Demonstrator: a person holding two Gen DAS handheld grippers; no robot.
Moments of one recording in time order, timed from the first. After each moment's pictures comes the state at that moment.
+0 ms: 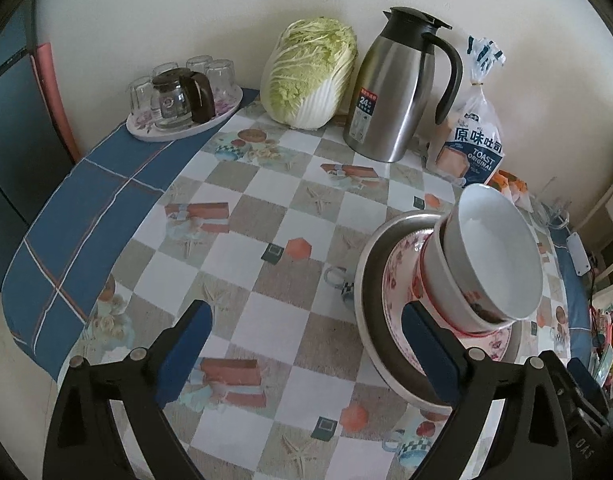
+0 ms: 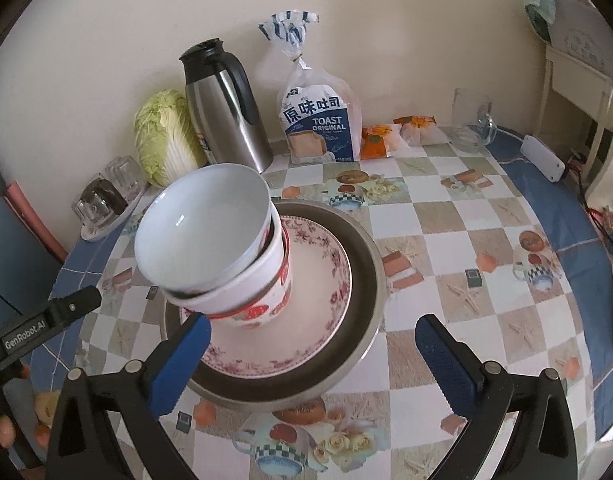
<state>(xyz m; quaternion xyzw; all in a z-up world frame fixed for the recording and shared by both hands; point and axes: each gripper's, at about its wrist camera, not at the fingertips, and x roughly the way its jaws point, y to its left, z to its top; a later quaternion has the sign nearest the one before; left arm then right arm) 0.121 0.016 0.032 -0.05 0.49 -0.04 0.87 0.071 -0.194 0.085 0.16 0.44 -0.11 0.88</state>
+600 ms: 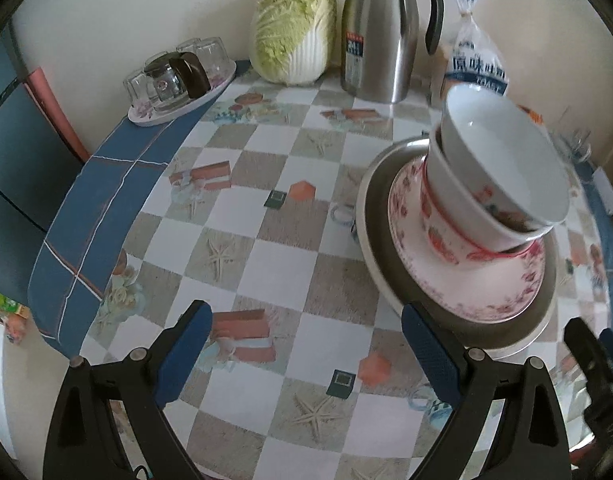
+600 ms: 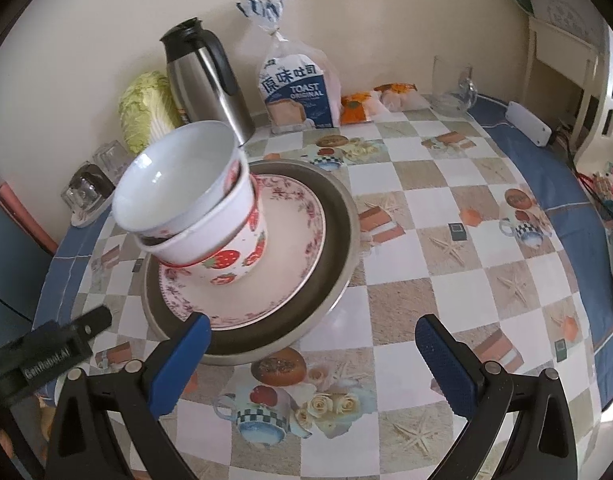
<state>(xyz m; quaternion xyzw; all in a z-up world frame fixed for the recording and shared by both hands) 0.096 -0.014 0.002 0.05 0.54 -0.01 0.84 0.045 -0.201 0.064 0.17 0.47 -0.13 0.85</state>
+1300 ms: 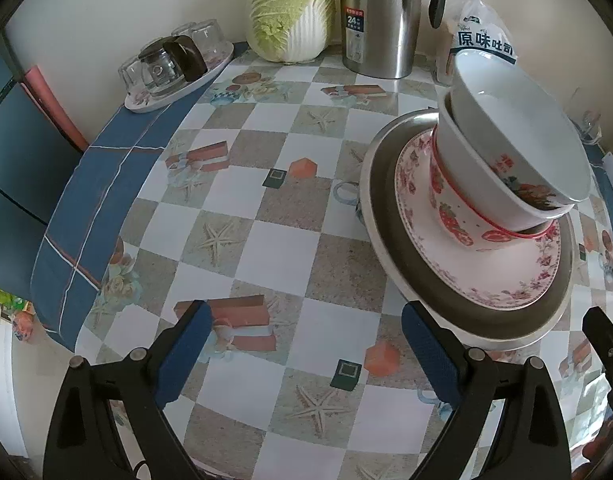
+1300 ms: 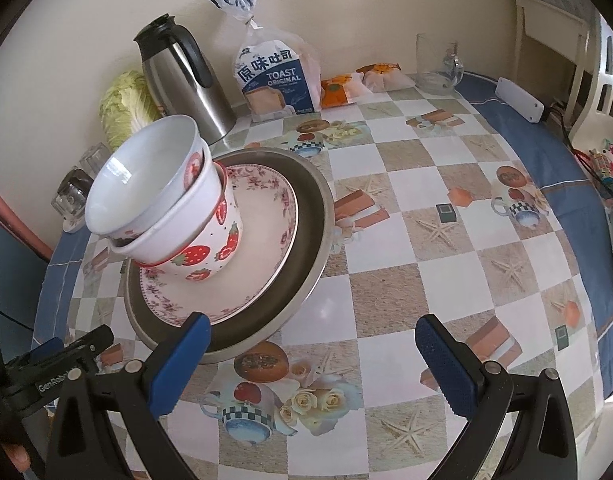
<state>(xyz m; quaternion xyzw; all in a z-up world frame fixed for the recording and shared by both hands) 0.098 -0.017 -0.012 0.06 0.56 0.00 0.83 0.045 -0.220 0.051 0.20 0.49 -0.14 0.84</state>
